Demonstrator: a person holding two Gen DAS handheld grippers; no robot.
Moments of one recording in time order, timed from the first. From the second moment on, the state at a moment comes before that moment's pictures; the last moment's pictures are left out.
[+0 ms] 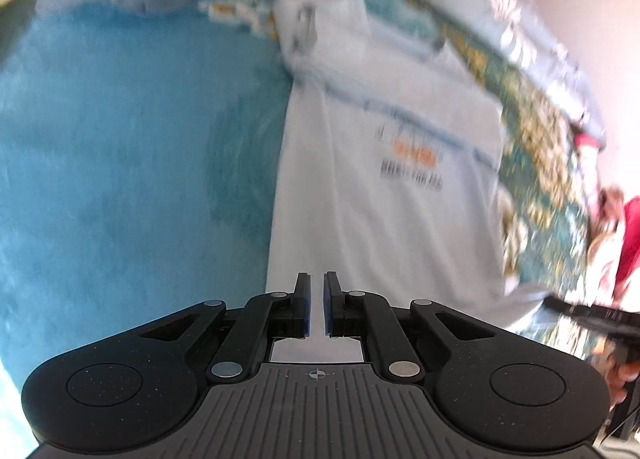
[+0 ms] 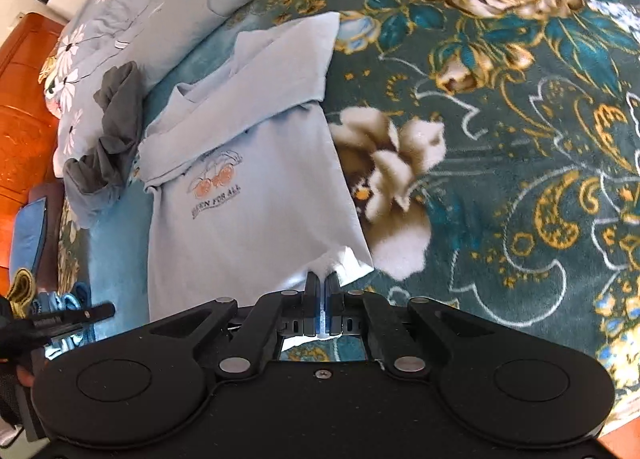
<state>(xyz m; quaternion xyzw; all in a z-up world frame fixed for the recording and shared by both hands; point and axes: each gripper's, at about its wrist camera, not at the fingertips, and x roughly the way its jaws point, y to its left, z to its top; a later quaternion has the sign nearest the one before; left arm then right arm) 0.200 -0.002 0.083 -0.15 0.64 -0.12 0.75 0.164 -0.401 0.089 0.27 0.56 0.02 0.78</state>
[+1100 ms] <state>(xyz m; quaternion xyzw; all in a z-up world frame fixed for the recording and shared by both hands) 0.147 0.021 0.092 -0.20 0.66 -0.12 0.71 0.127 -0.402 0.085 0.27 0.60 0.01 0.76</state>
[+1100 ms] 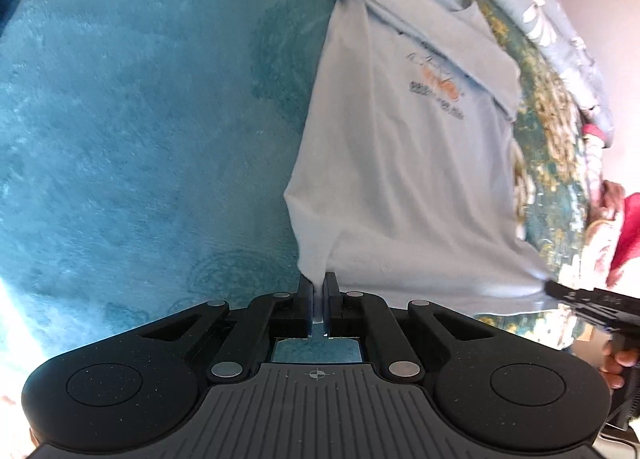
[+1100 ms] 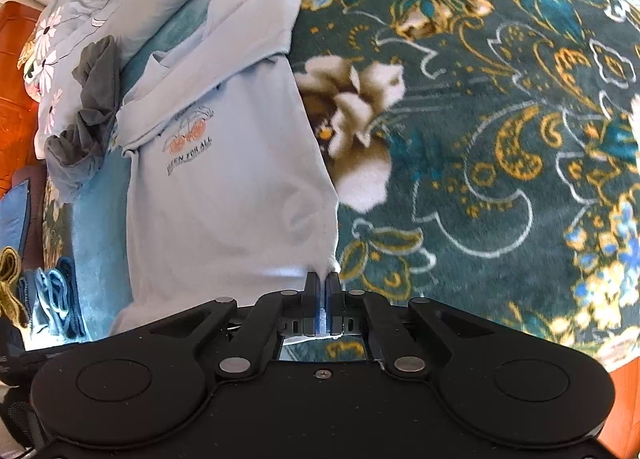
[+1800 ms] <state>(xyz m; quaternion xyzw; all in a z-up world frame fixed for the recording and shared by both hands) 0.365 0.007 0.121 -0.27 0.47 -0.16 0.82 0.309 -0.438 0.119 0.35 0.42 0.07 0.83</state>
